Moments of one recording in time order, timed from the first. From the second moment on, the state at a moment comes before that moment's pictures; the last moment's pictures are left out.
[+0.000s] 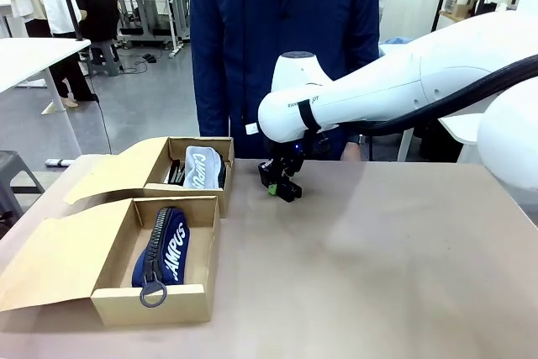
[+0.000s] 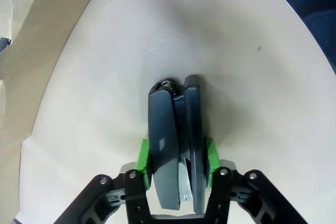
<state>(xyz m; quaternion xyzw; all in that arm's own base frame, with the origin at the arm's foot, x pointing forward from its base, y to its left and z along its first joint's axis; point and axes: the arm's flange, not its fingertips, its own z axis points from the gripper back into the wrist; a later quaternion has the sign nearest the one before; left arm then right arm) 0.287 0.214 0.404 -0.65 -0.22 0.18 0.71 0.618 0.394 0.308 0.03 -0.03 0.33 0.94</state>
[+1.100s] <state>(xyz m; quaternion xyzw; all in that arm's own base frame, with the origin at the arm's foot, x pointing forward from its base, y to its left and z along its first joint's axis) 0.287 0.214 0.405 -0.65 -0.22 0.18 0.71 0.464 0.283 0.431 0.08 0.06 0.10 0.99</state>
